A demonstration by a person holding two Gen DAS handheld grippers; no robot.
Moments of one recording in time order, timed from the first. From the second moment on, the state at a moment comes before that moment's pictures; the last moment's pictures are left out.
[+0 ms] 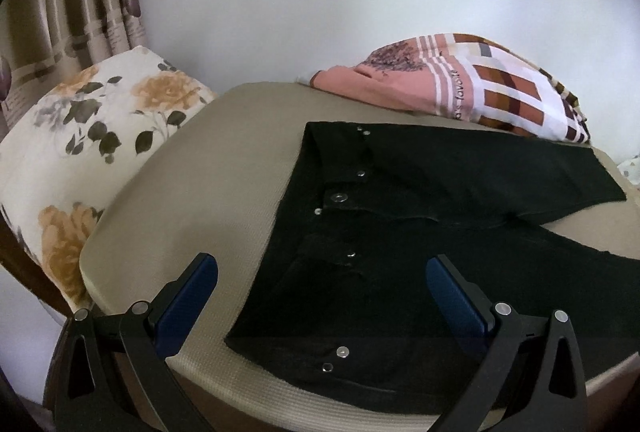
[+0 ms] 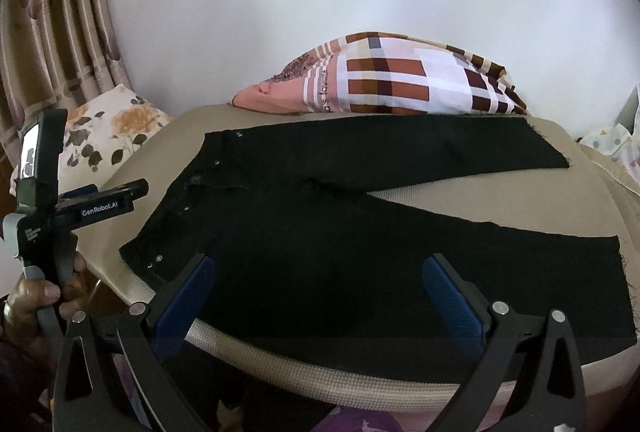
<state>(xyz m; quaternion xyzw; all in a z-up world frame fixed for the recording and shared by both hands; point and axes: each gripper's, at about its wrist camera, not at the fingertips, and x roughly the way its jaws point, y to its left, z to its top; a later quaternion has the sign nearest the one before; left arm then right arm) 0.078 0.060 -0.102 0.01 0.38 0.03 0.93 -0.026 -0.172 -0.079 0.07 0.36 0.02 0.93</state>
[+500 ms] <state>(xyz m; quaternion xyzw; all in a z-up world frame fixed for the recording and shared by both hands) 0.128 0.079 -0.106 0.00 0.41 0.02 0.91 -0.012 -0.178 -0.091 0.07 0.38 0.03 0.92</state>
